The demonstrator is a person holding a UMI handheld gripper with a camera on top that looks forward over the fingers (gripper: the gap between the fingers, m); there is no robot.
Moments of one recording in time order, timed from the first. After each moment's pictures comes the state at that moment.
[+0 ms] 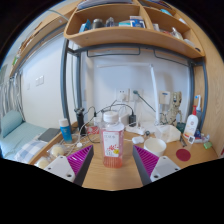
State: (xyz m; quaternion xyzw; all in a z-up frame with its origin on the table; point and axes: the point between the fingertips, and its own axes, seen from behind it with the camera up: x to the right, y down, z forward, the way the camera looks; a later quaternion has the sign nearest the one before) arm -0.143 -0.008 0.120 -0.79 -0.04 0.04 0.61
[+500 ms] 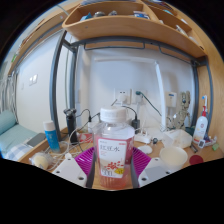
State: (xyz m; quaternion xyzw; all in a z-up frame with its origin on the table) arm -0.155 0.093 0.093 -0.77 -0.03 0.02 0.64
